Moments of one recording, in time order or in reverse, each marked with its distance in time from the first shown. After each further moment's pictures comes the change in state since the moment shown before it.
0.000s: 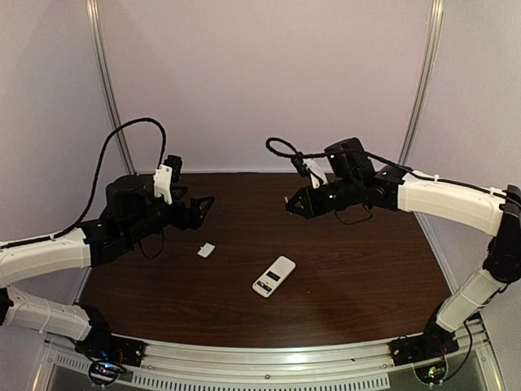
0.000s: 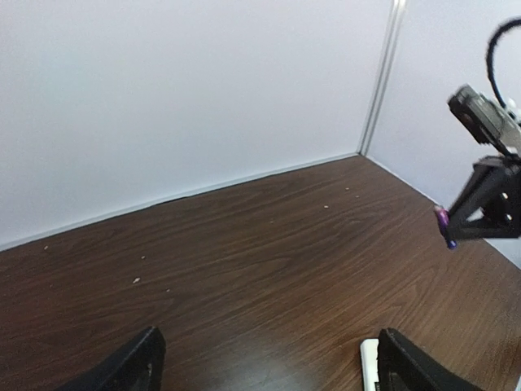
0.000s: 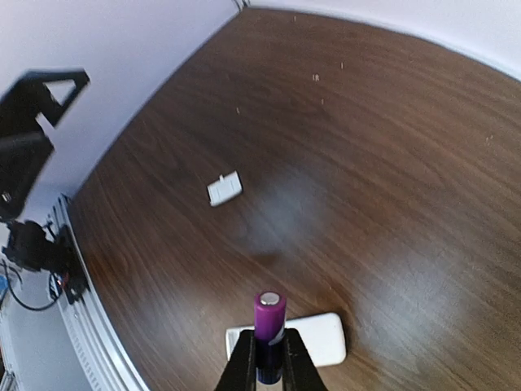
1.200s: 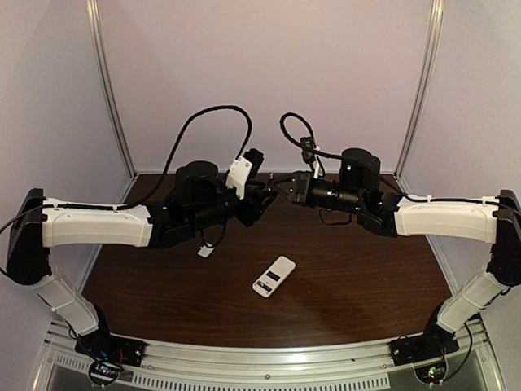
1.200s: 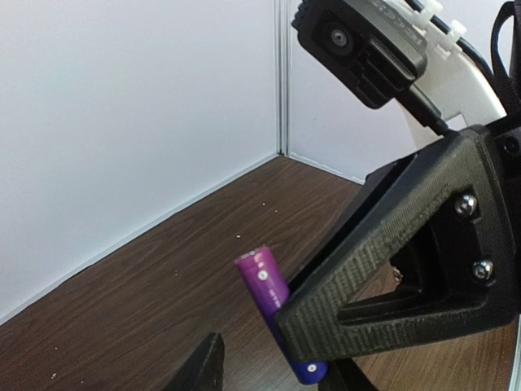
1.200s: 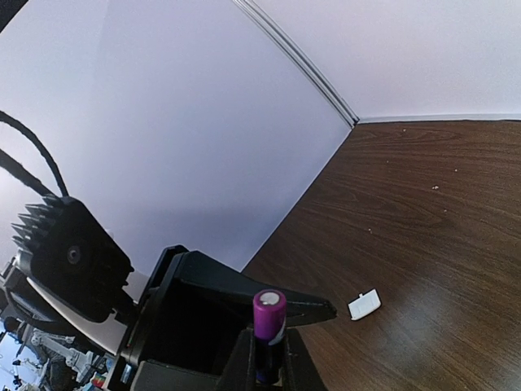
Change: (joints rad) left arm -0.243 0.471 0.383 0.118 0.027 0.153; right arm 0.023 -0.050 -0.259 0.815 -0.113 0.453
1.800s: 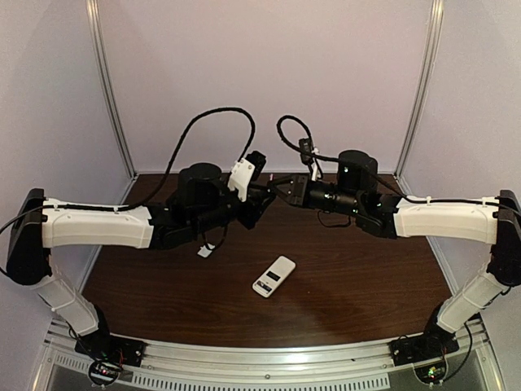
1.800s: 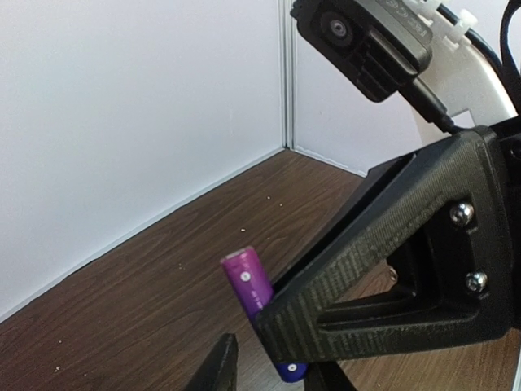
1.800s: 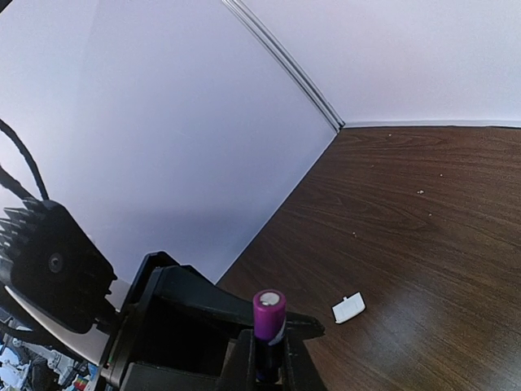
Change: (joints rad) left arm -0.016 0.003 0.008 -0.026 -0.047 -0.007; right arm 0.021 0.000 0.000 -0.029 0.071 -0.050
